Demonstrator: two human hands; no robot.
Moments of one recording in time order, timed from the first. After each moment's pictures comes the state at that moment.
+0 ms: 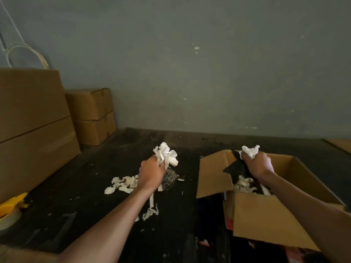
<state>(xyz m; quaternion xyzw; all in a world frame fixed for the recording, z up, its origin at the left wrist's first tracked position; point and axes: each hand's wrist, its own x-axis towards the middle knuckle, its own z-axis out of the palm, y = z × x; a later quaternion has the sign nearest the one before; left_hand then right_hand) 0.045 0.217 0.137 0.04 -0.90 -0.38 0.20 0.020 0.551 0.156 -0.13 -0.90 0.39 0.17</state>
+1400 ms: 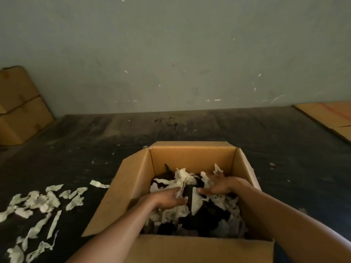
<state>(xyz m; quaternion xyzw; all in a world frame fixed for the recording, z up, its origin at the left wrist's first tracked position) -0.132 0.584 0.024 -0.08 -0.91 -0.18 -0.36 -0.145 0.810 0.039 0.01 -0.93 0.13 -0.35</state>
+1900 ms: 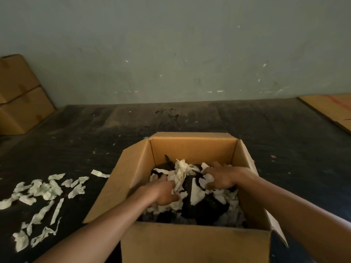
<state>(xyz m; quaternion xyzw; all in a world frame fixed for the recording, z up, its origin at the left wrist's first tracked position) -0.109 0.582 0.045 -0.14 -0.94 -0.01 -0.30 -0.133 0.812 0.061 0.11 -0.94 0.04 -0.33</state>
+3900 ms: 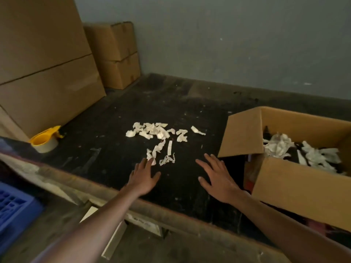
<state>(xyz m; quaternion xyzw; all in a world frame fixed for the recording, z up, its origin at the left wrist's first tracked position) 0.099 0.146 -0.043 0.15 -0.96 -0.24 -0.08 0.060 0.428 -0.022 0.28 -0.95 0.15 -0.04</state>
